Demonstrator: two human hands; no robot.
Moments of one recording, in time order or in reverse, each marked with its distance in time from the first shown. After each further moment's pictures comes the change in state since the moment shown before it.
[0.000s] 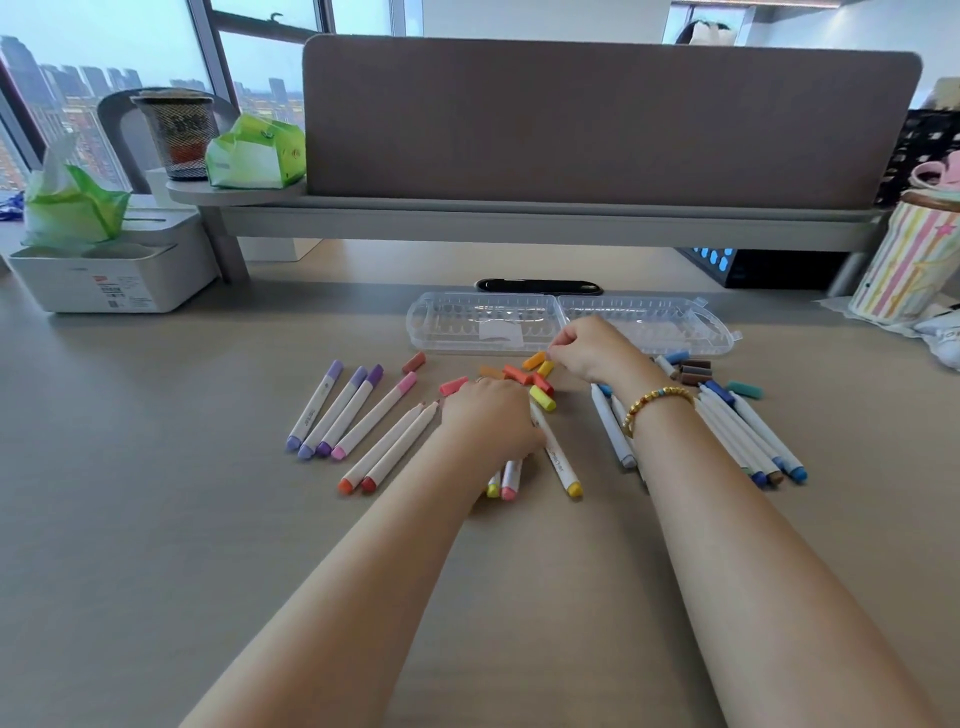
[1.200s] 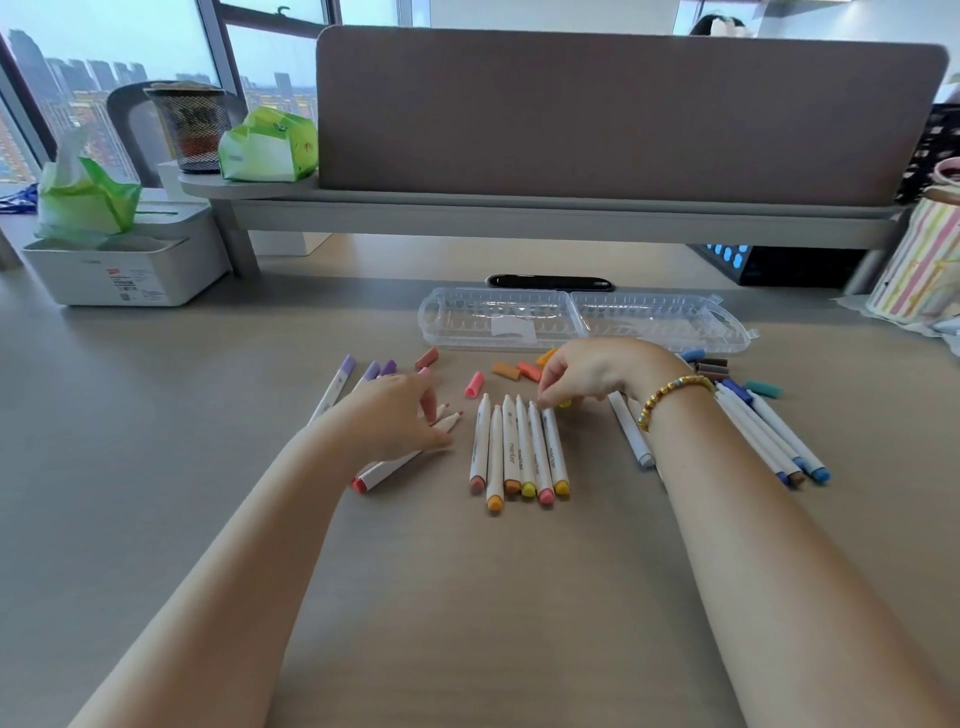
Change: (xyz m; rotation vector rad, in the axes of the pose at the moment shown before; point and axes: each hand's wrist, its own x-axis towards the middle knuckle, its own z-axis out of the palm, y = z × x) left_hand -0.025 -0.095 -0.006 -0.131 0.017 -0.084; right_hand -0.017 -0.021 -0.004 -0.332 -0.451 -0.077
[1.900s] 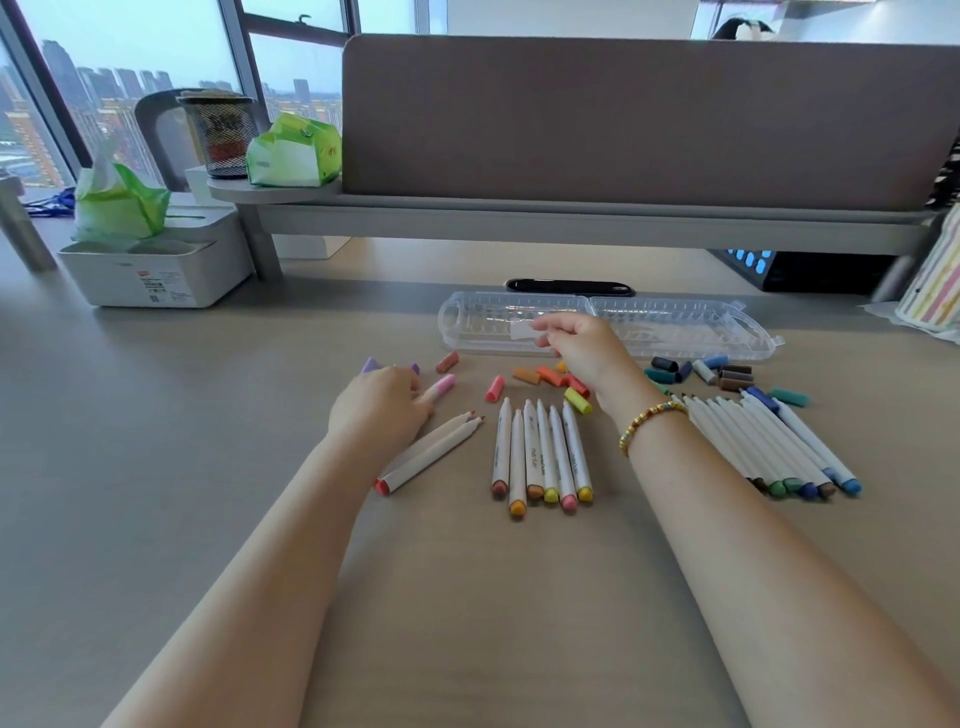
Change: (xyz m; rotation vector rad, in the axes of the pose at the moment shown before) left_hand 0.011 -0.021 0.007 -0.069 0.239 -0.214; right_hand 0.017 -0.018 0.021 0.734 0.546 -0.109
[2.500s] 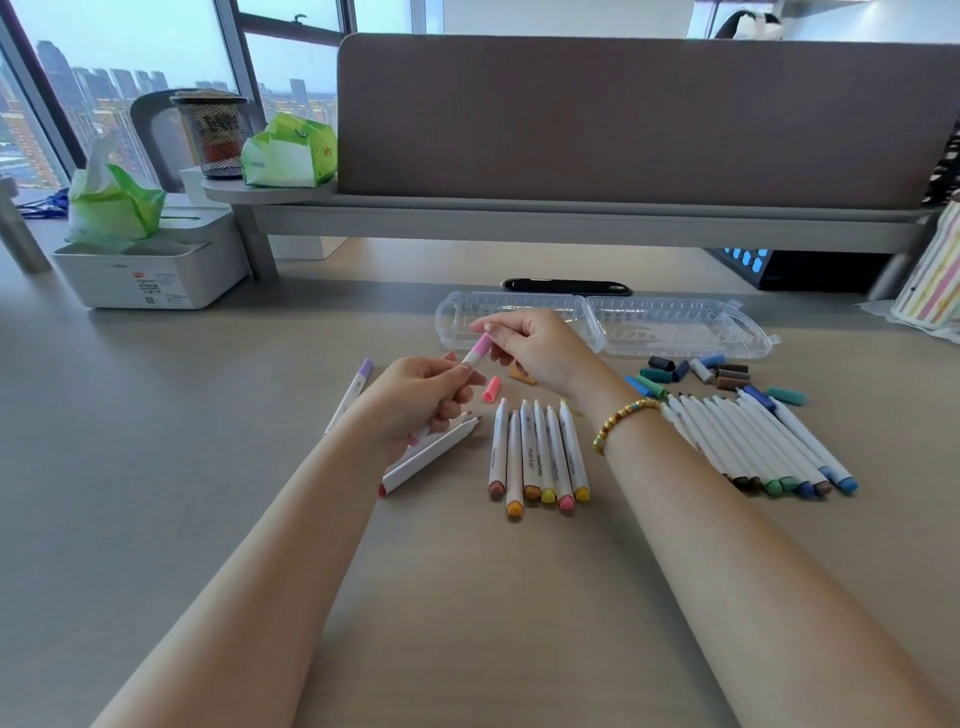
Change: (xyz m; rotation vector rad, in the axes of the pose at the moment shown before) left_hand -0.014 0.031 -0.016 -1.047 -0.339 -0.119; right_hand -0.006 -0.018 0.020 0.034 -0.200 -0.220
